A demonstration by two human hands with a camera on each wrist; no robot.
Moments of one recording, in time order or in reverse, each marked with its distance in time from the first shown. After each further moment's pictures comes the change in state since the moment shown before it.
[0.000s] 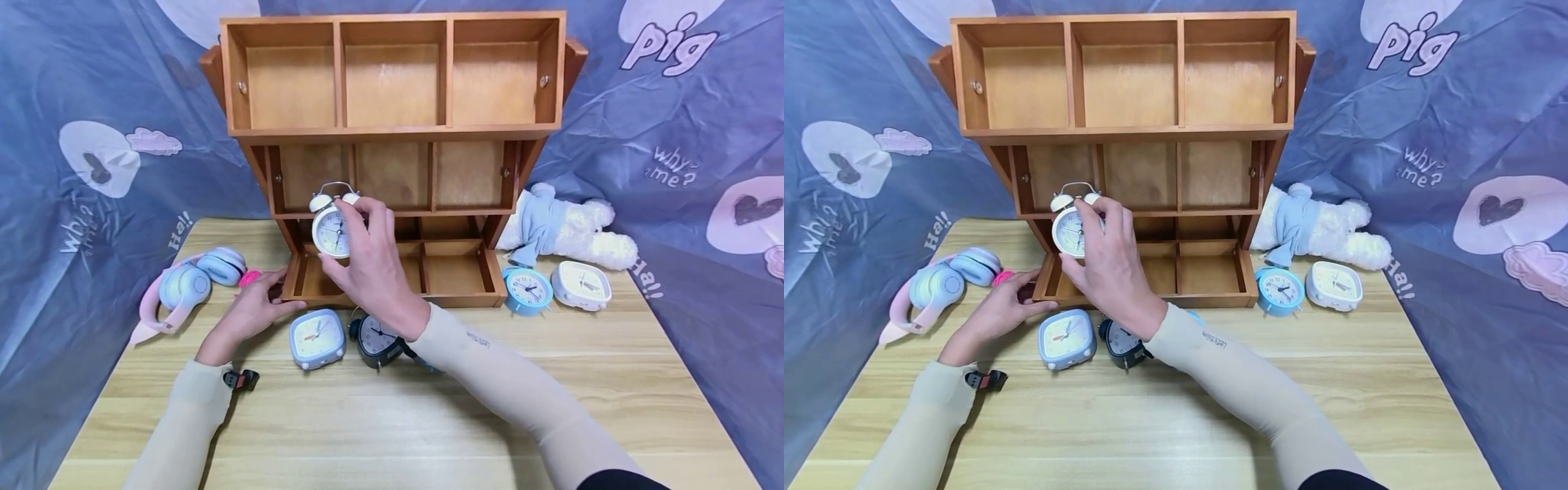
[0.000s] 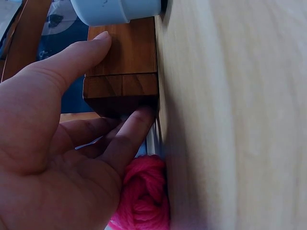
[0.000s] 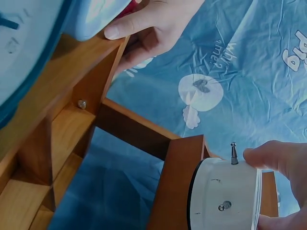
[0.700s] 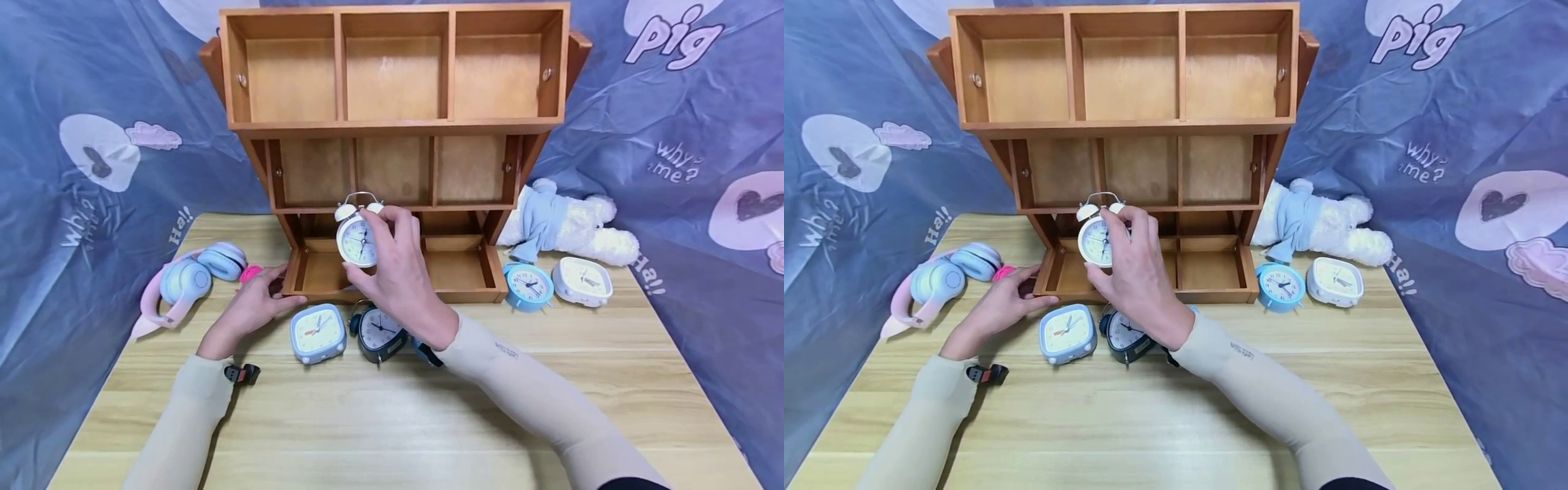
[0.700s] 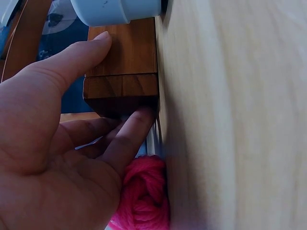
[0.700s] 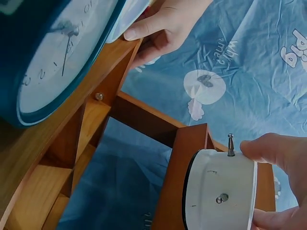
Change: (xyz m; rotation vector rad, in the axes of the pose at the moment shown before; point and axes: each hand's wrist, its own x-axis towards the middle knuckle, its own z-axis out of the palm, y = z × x) left_hand 0.002 0.000 0.001 -0.012 -0.006 -0.013; right_hand -0.026 0.016 -0.024 -0.018 -0.033 0.032
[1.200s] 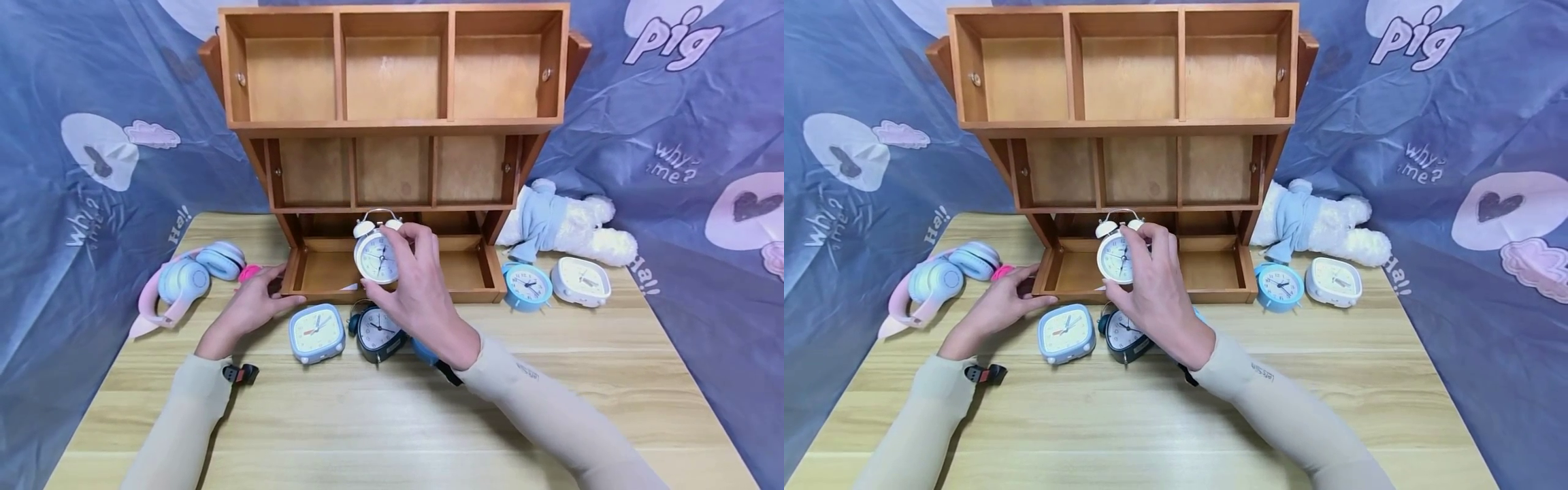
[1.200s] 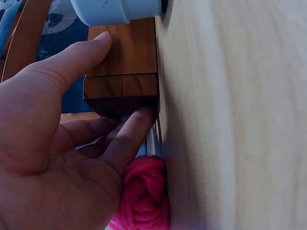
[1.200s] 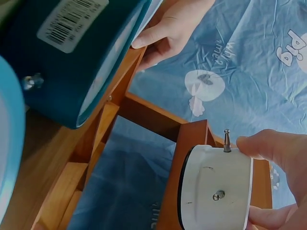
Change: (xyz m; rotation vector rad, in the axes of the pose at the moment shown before) left_hand 0.000 -0.001 0.000 0.005 -0.007 -0.006; right_hand -0.028 0.009 -0.019 0.016 -0.012 0.035
